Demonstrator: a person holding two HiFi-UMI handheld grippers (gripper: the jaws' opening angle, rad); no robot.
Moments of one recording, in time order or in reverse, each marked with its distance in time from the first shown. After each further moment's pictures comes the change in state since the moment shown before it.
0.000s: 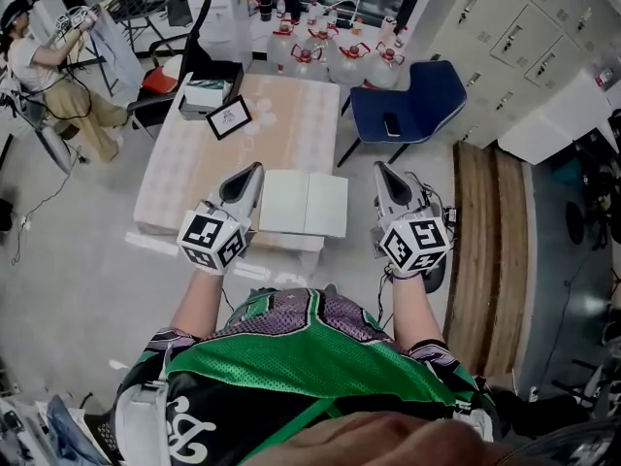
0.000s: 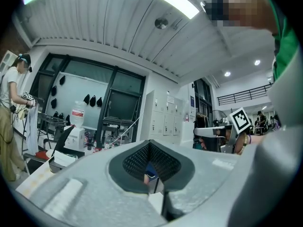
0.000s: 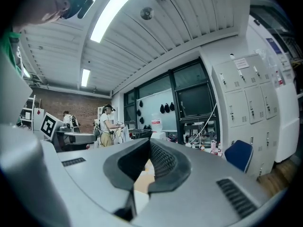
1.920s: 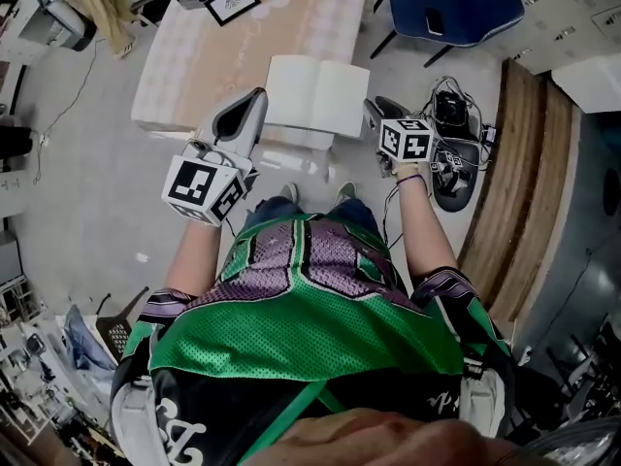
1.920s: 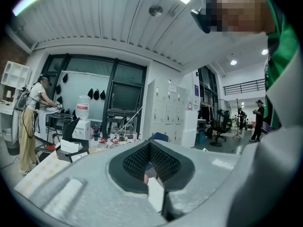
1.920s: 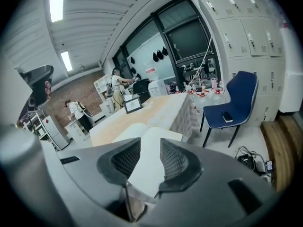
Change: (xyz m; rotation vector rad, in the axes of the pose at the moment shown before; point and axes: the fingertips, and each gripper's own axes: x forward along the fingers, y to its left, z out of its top) left arm -0.001 -0.069 -0.047 0.024 0.126 0.084; right arm 0.019 -0.069 -0.305 0.250 0.561 0.095
